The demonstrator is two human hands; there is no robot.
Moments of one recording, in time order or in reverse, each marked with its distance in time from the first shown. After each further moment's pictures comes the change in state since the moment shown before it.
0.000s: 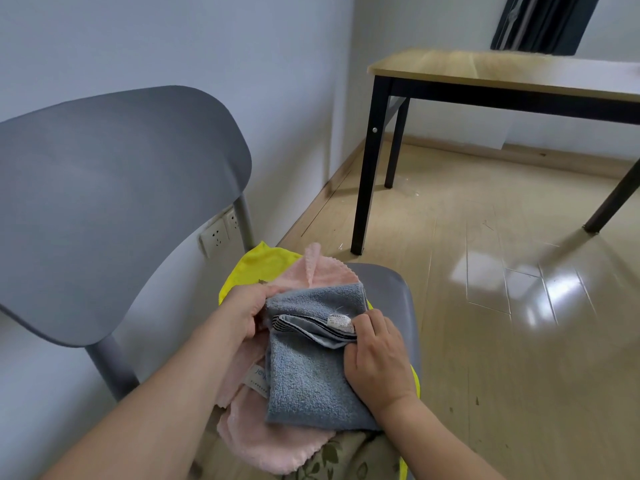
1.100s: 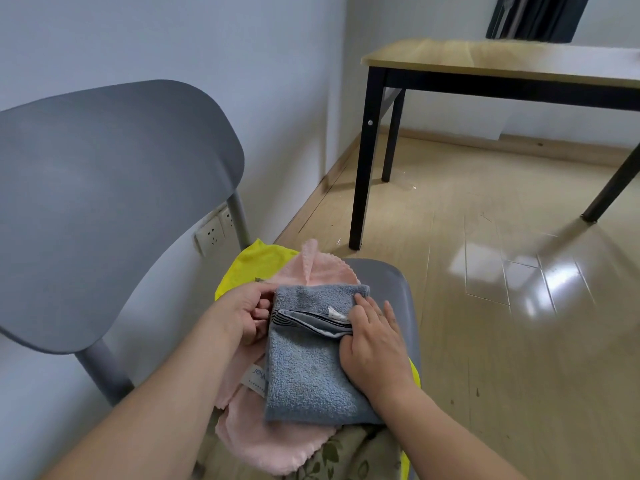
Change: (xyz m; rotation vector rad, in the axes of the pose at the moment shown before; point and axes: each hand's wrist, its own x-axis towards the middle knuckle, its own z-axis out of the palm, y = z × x) left_hand 0.008 -0.001 -0.002 -0.037 -0.122 -0.162; right_hand 0.006 0.002 0.010 -0.104 -0.182 0.092
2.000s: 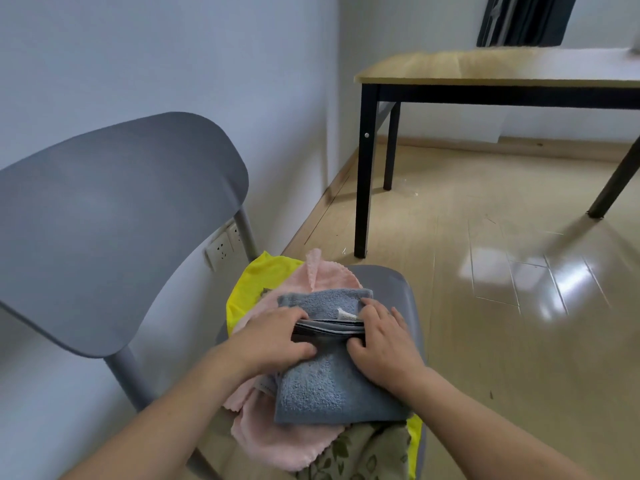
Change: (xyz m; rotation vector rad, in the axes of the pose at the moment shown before) left_hand -0.066 -0.024 0.005 1.471 -0.017 0.708; right_hand 0.004 0.005 -0.035 0.147 -0.266 -0.012
